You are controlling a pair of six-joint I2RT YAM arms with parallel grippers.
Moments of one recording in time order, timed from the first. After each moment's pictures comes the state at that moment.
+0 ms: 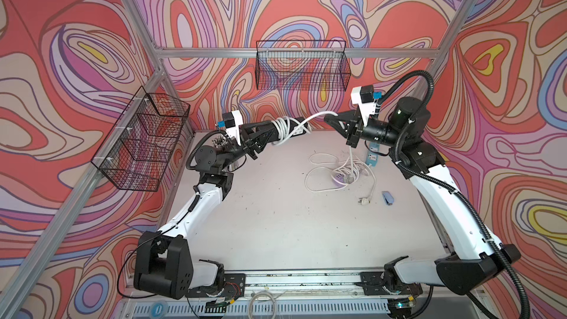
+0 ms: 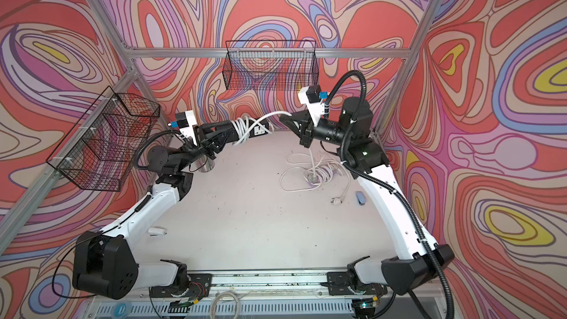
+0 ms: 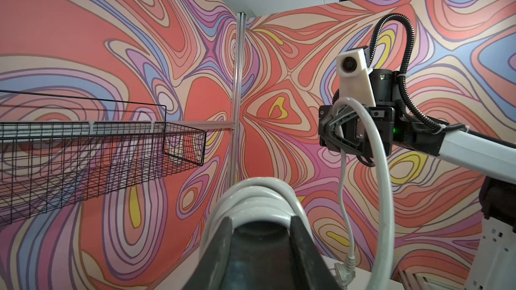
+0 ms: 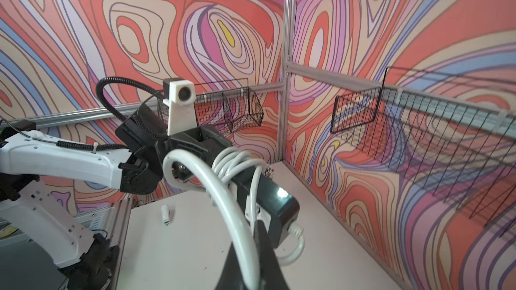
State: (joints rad) left arm -0.20 1.34 0.96 1.01 0.83 -0.57; right arm 0.34 1.34 1.58 -0.27 -0.83 -0.02
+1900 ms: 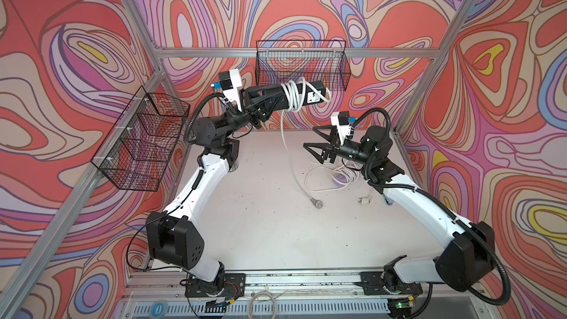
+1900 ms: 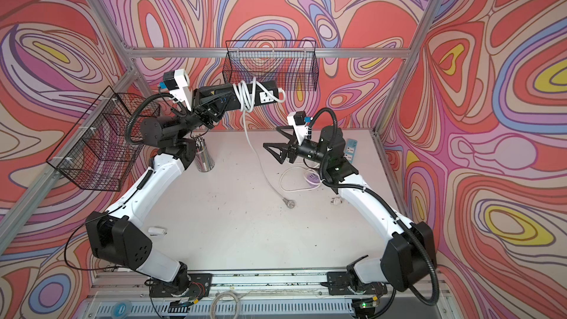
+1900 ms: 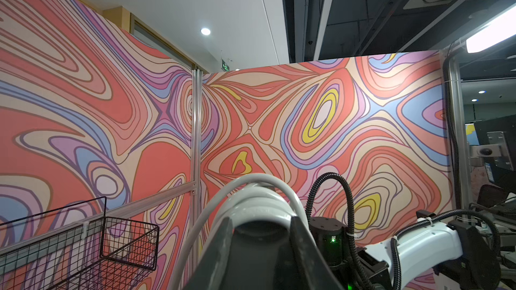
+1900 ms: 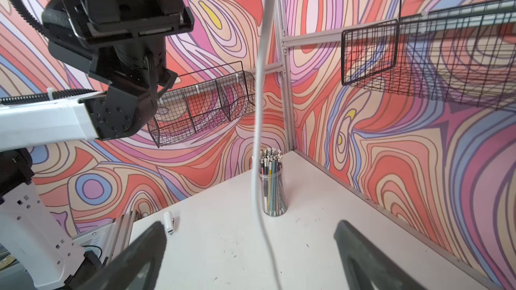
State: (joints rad) left arm -0.27 1.56 1.51 1.01 0.88 -0.81; right arm 0.42 1.43 1.19 0.37 -0.74 0.22
